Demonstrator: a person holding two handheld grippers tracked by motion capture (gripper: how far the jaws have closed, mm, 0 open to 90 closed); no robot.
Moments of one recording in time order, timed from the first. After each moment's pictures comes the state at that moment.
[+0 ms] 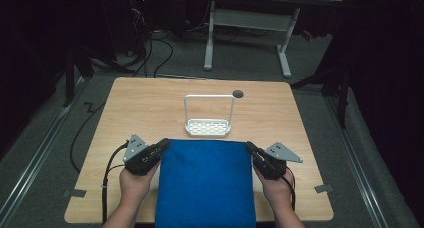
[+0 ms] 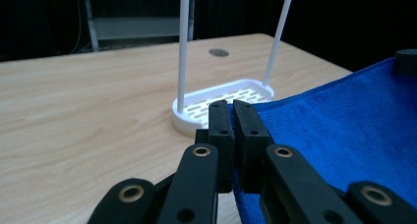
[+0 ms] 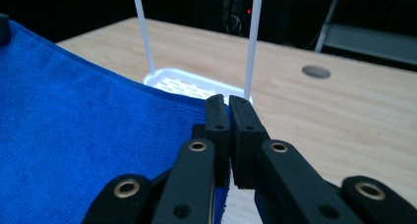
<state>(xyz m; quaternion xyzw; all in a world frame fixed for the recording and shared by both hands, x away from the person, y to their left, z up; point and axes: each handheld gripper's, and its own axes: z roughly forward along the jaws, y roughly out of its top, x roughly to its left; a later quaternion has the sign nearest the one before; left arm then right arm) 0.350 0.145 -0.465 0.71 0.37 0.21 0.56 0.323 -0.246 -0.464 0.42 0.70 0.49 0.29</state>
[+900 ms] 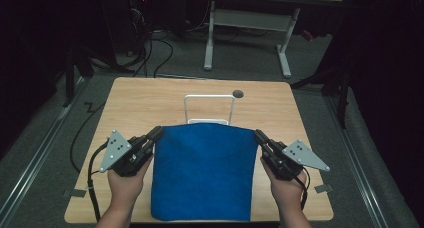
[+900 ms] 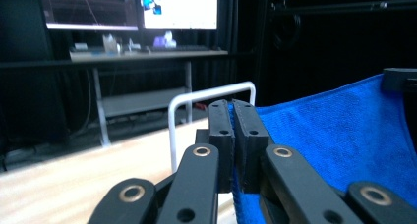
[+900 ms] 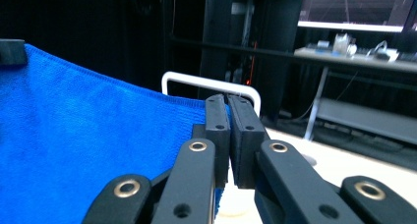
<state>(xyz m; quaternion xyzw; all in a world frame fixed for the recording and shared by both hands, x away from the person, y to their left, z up) 0.318 0.152 -0.389 0.65 0.30 0.29 0.64 0.290 -0.247 -0.390 0.36 0.65 0.57 0.35</state>
